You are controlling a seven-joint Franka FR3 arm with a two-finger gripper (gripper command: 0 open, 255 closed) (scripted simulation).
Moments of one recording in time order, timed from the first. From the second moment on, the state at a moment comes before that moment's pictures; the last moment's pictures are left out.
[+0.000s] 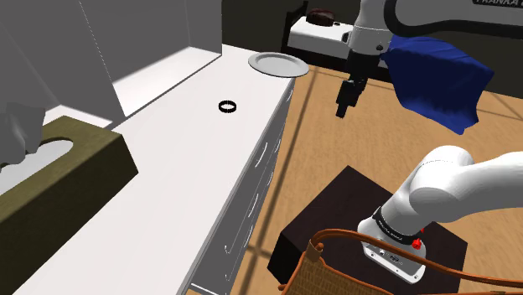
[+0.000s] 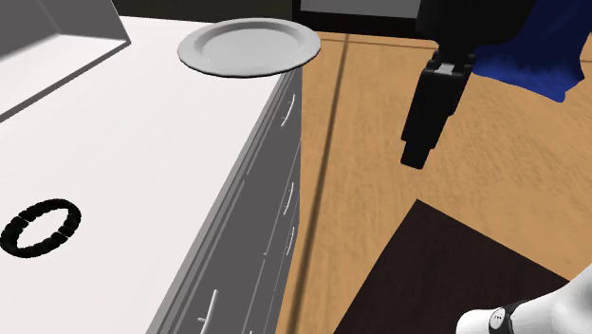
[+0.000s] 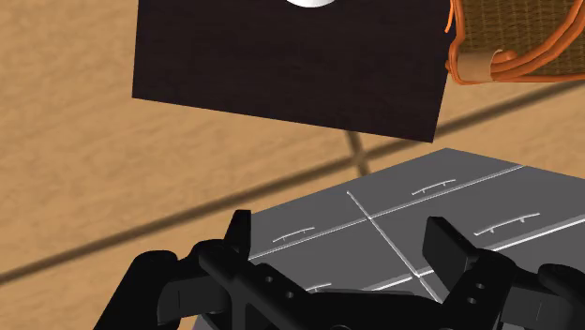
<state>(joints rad) 0.02 -0.77 0.03 -2.43 0.04 1.56 -0.07</state>
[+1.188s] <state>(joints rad) 0.10 -0.37 0.30 -2.02 0.13 1.62 0.23</state>
